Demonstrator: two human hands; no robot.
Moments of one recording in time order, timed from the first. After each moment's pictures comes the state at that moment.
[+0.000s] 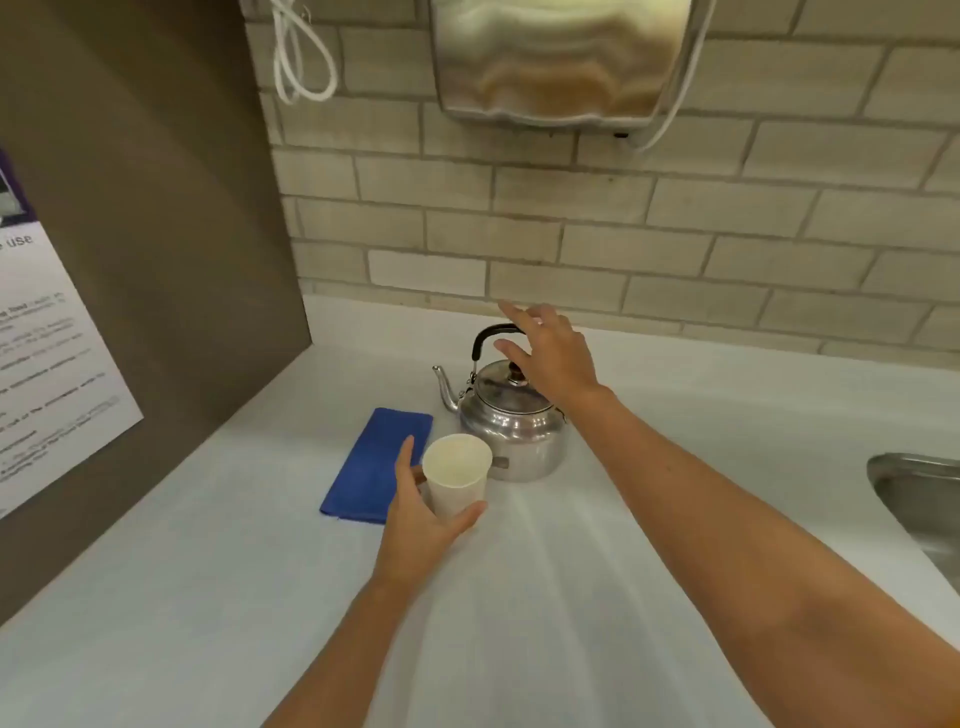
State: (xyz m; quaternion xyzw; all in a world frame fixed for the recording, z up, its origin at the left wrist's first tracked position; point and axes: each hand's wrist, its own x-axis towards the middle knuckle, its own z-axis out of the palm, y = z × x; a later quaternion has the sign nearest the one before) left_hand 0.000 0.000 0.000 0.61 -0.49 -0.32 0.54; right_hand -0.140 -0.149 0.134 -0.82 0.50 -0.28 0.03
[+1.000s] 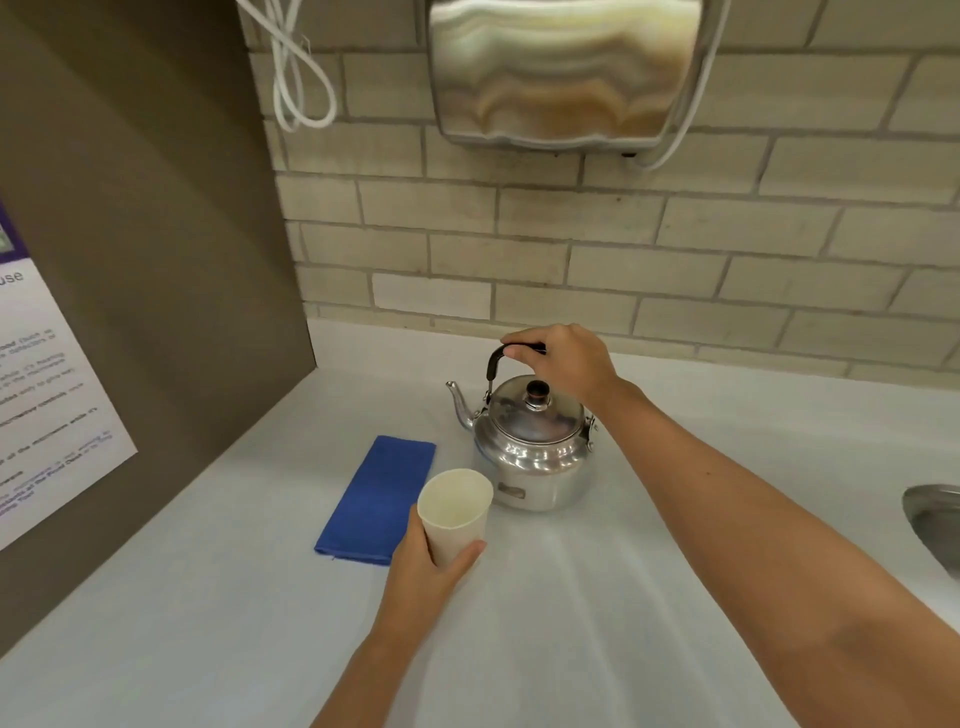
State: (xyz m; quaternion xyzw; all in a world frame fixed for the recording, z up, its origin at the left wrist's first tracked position) left_hand -0.003 -0.009 -0.018 0.64 -0.49 -0.31 0.51; right_hand -0.149 -0.185 0.152 -0.83 0.45 -0.31 0.11
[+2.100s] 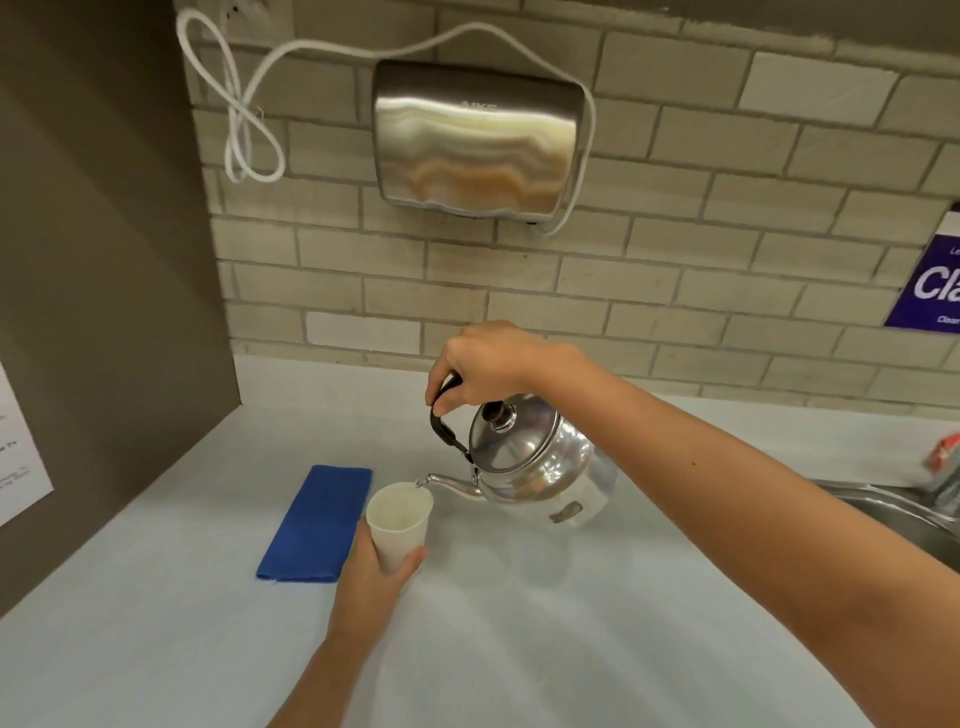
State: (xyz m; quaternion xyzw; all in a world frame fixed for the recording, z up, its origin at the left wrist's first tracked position) left_hand -0.009 -0.003 -0.006 0.63 -0.50 -0.31 0.51; right_hand -0.143 -0.068 0.265 -0.93 0.35 0.02 -0.08
